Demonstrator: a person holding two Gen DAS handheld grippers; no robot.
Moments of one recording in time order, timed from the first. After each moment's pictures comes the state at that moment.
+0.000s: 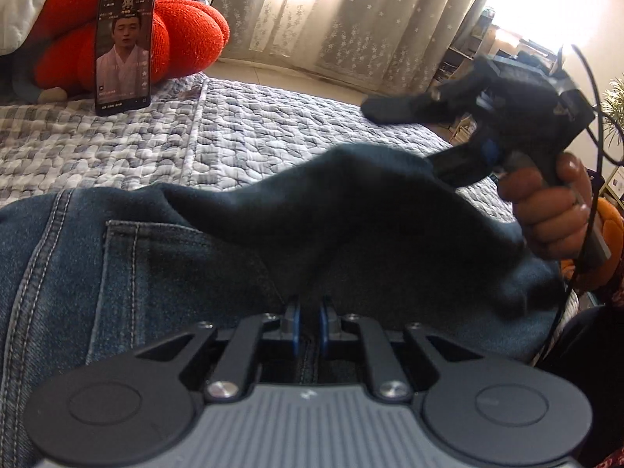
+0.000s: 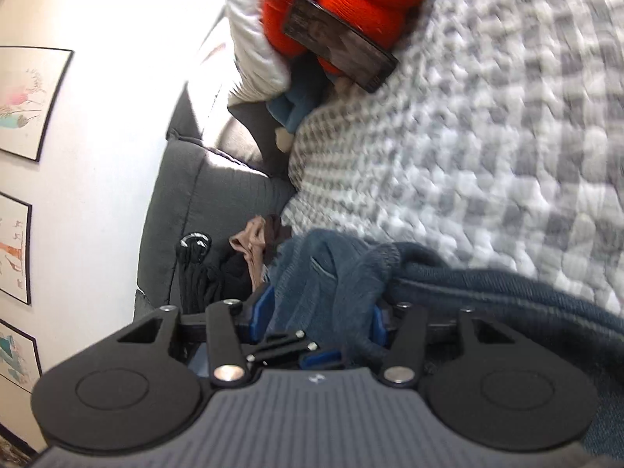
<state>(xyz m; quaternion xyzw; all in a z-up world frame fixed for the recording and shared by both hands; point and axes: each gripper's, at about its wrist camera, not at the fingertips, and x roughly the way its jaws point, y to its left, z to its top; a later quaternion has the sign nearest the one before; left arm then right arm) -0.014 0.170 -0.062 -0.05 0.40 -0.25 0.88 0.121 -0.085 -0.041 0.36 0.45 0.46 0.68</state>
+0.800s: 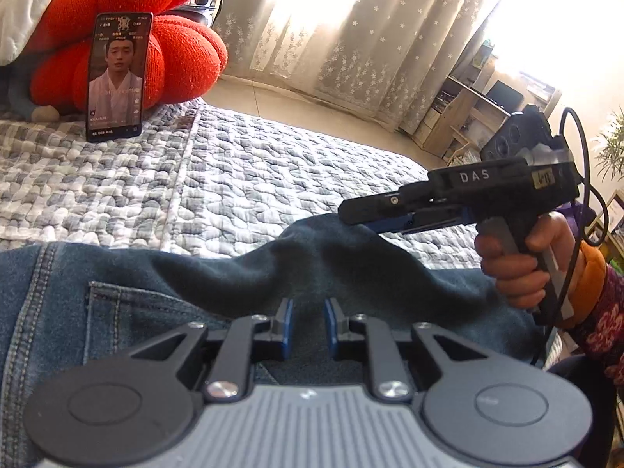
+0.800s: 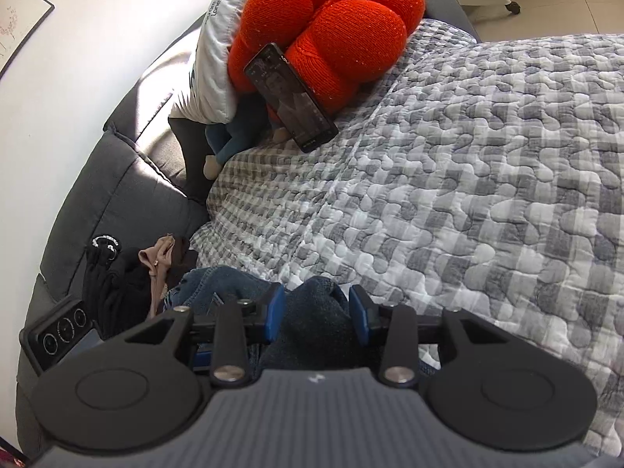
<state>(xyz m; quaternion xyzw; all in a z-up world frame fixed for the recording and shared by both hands) 0.014 0.161 -0.046 -0.11 0.38 -0.26 0.88 0.127 -0.096 -0.051 0.24 0.45 0.39 0.77</state>
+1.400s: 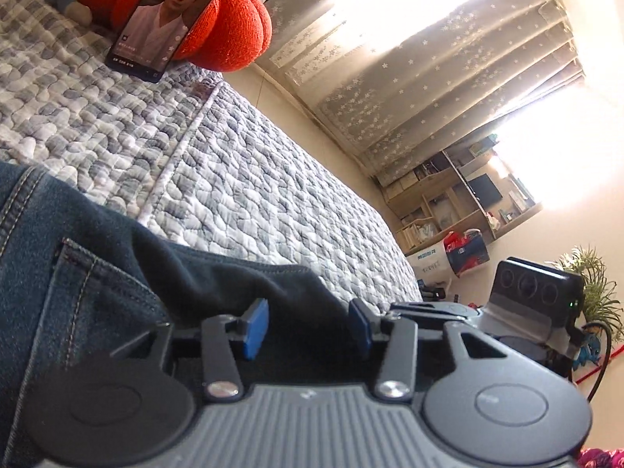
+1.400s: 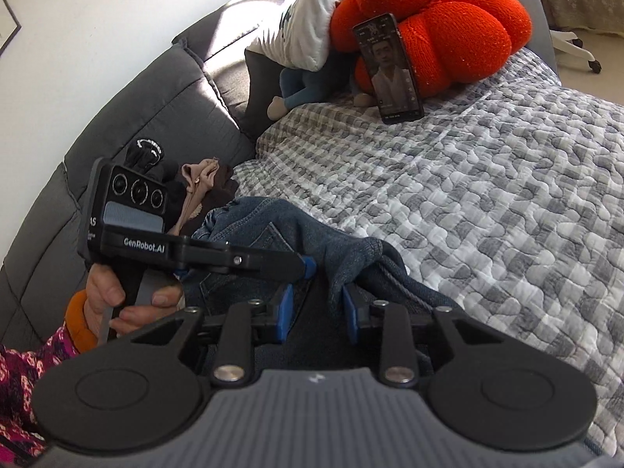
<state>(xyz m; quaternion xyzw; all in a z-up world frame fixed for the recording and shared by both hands) 0.037 0.188 -0.055 -0.32 0.39 -0.27 0.82 0.070 -0.060 -0.025 0.08 0.41 0.48 0.77</state>
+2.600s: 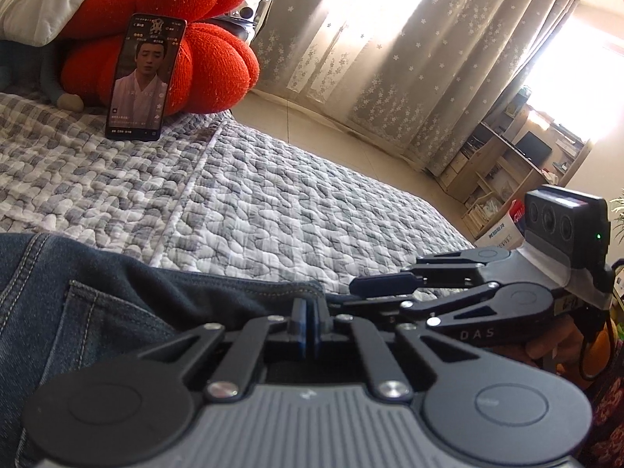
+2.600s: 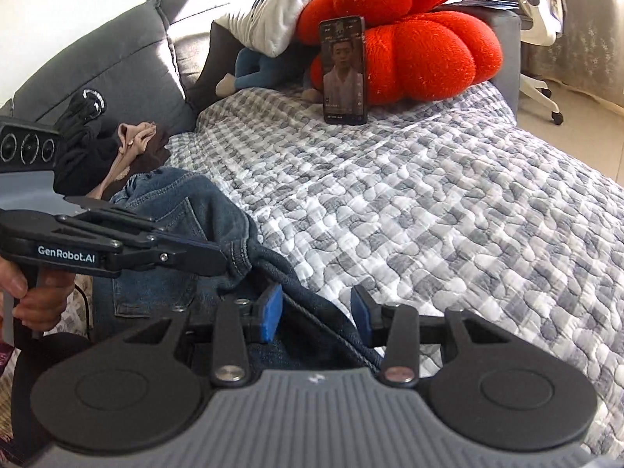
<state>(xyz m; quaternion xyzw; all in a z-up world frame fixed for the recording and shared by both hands) 0.016 0.147 -0.033 -0.16 0.36 -0.20 0.90 0.090 -0.061 -0.043 -0.05 0.39 0.42 0.82</state>
